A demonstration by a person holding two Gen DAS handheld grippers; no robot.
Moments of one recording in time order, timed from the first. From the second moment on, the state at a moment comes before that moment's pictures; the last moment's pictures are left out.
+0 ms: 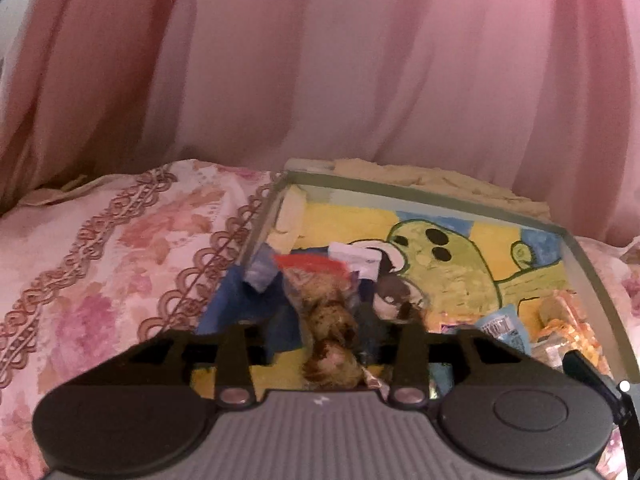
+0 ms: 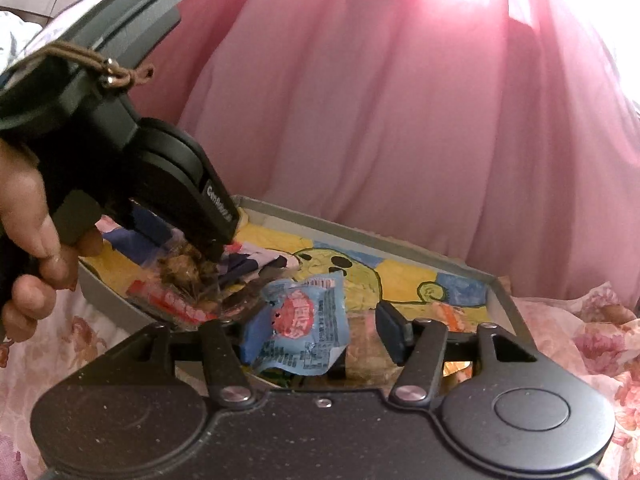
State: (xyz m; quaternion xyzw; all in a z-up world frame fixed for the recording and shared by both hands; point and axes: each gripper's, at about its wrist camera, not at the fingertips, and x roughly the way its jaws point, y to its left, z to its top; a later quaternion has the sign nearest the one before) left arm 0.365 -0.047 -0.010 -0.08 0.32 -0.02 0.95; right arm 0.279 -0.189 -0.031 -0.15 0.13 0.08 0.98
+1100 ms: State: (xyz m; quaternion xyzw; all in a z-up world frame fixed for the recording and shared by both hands) left arm 0.154 -0.012 0.067 -0.10 0.19 -0.05 0.98; right arm 0.068 -0.256 0.044 0.01 0.06 0.04 1.00
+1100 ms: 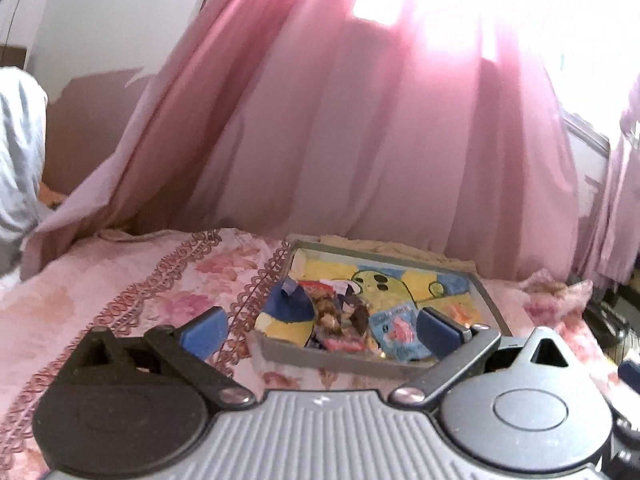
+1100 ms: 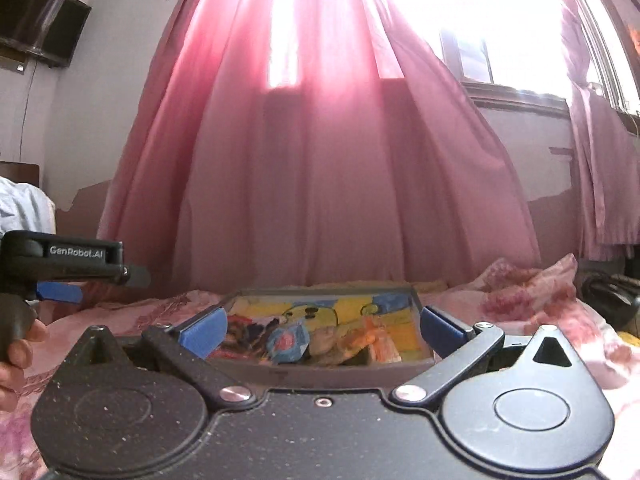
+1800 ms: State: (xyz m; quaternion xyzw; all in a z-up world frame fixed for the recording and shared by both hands) left arm 0.040 -0.003 0.007 -0.02 0.25 -0.06 0.97; right arm -0.001 -0.228 0.003 -0.02 0.22 0.05 0.97
